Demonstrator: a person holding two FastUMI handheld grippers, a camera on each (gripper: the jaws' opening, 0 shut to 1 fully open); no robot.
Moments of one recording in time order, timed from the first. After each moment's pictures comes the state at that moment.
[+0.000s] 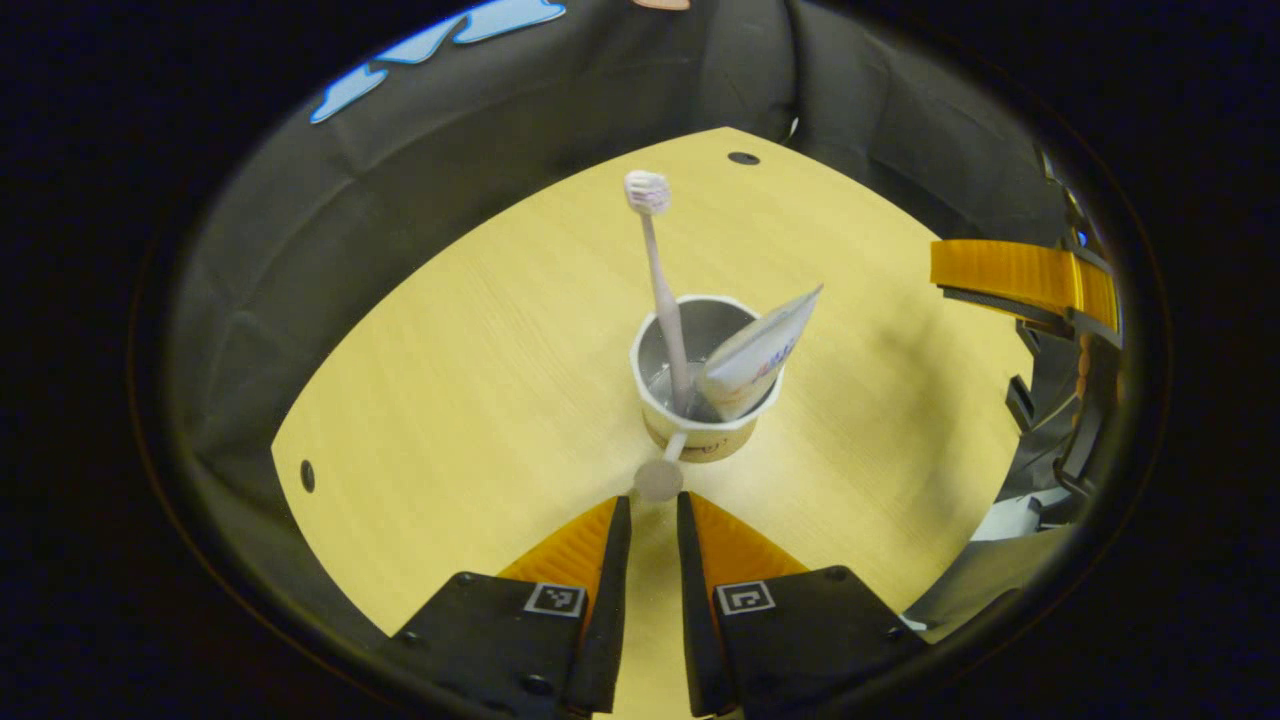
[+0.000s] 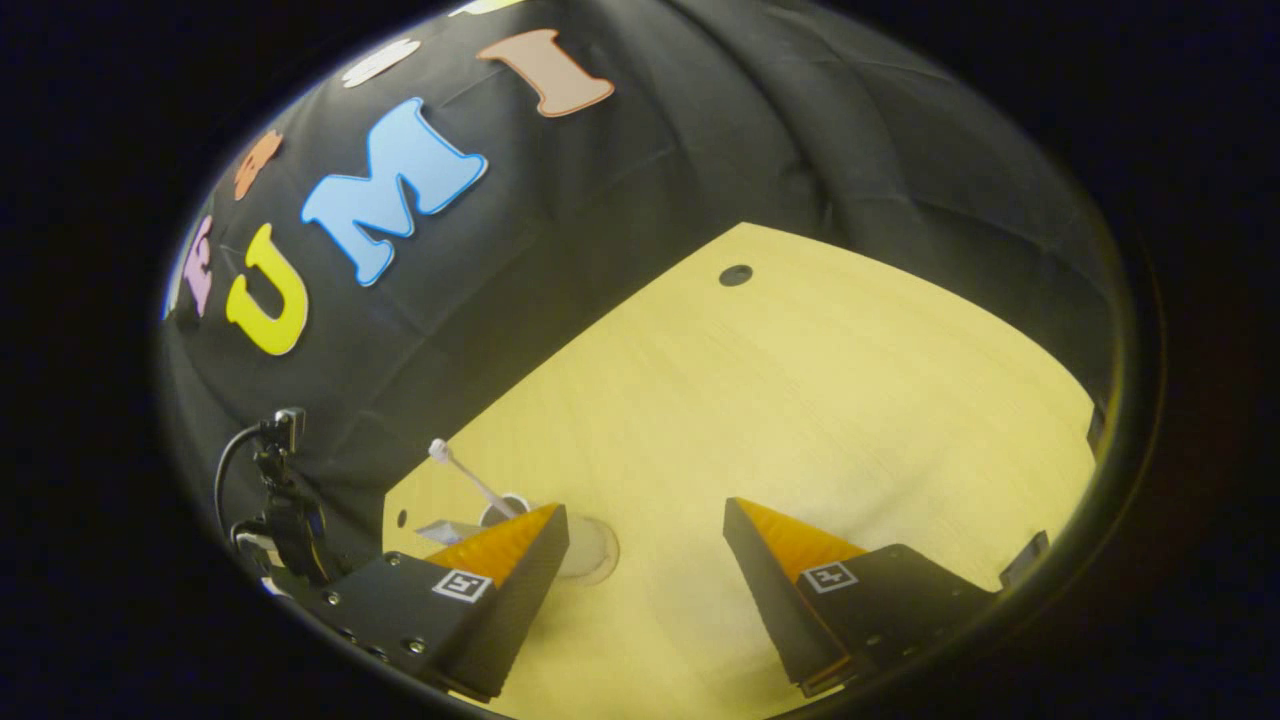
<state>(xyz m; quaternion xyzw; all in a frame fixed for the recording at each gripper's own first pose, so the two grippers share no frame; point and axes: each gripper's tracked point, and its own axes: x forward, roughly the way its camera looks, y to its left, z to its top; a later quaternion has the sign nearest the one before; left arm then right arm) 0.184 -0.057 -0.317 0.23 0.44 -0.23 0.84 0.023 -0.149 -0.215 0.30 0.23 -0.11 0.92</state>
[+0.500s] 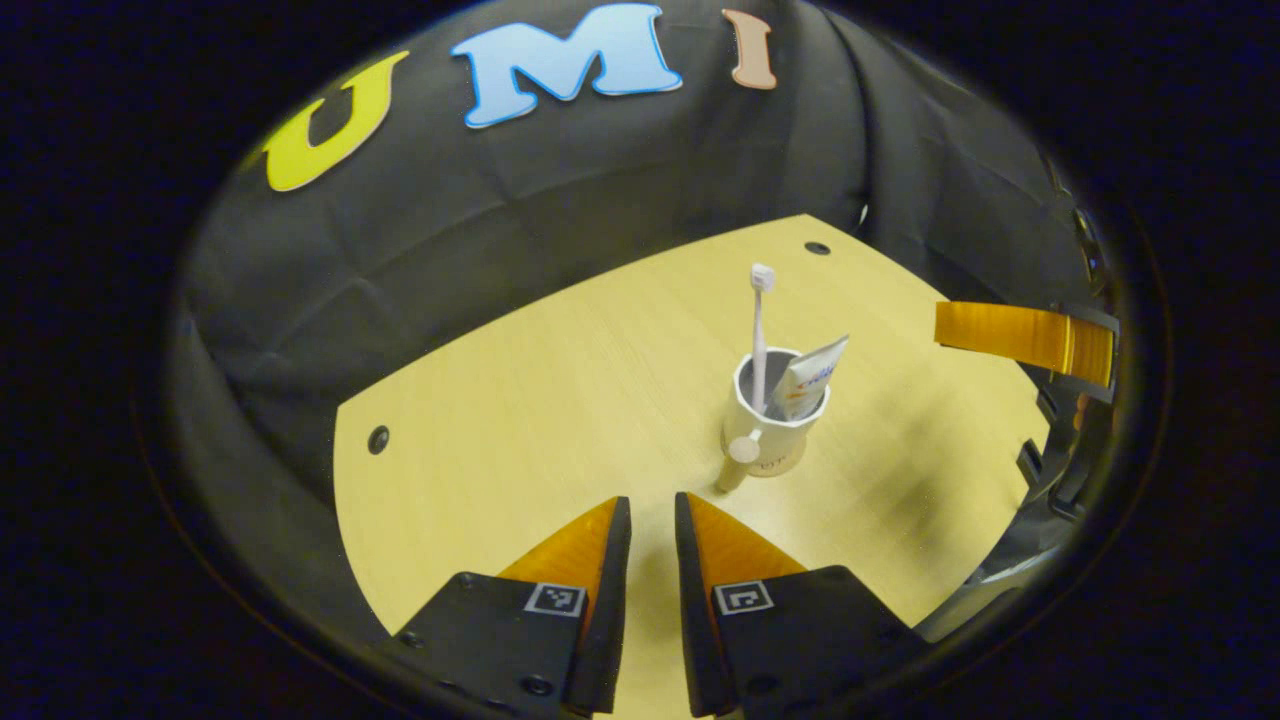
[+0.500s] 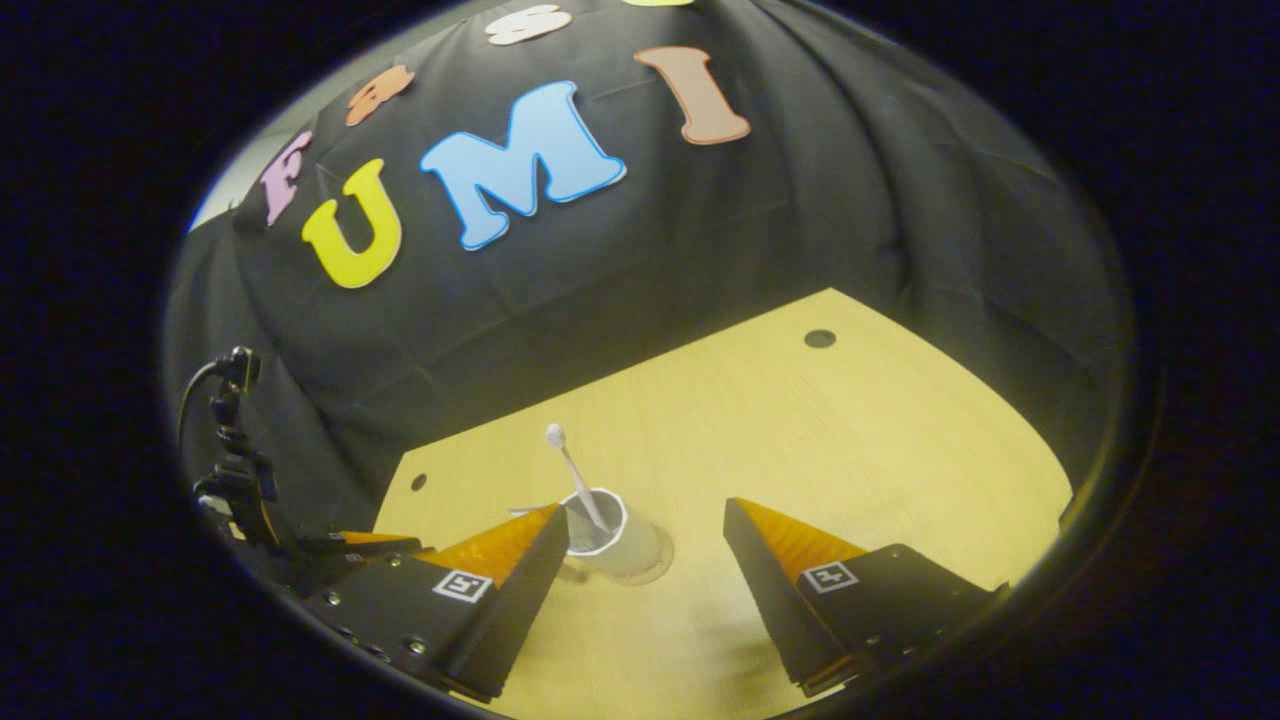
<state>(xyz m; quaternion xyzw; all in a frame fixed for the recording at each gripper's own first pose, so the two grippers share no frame) 0.174 -0.024 -0.255 0.15 0.29 -0.15 0.93 0.025 -0.086 -0.151 0.17 0.18 -0.05 0.97</state>
